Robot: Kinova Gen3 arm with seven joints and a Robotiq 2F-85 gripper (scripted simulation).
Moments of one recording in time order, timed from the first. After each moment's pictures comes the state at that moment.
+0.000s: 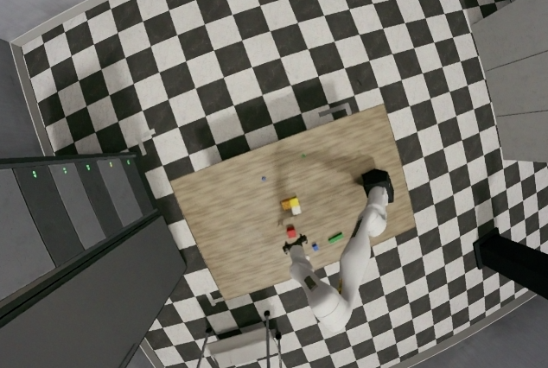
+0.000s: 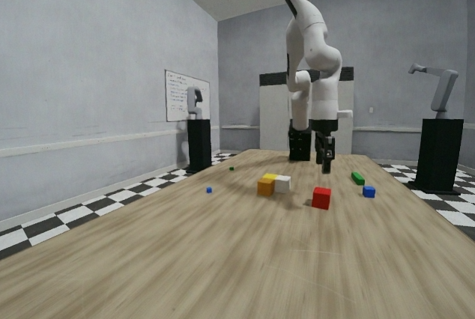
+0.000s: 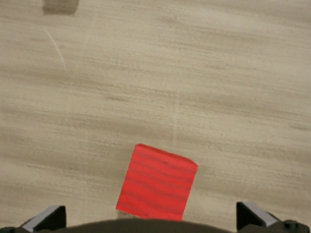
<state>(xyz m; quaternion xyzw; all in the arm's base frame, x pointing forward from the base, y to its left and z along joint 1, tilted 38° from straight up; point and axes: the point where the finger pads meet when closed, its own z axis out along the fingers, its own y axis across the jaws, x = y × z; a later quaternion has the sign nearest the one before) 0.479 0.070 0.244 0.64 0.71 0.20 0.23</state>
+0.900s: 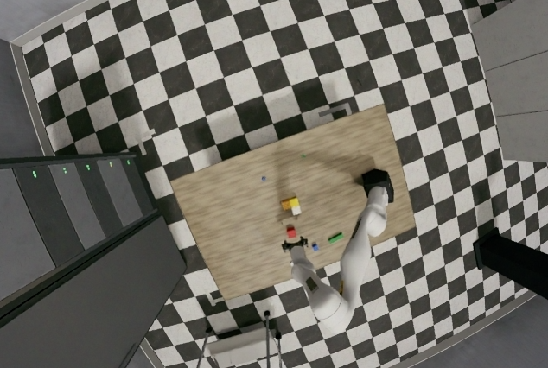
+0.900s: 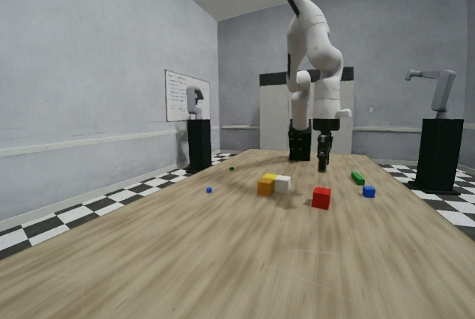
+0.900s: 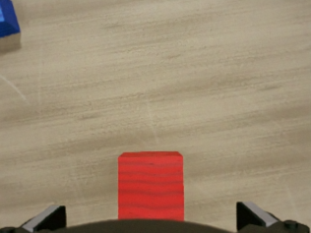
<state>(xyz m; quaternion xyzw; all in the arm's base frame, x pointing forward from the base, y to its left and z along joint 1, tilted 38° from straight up) 0.480 0.073 0.246 0.74 0.59 0.24 0.21</state>
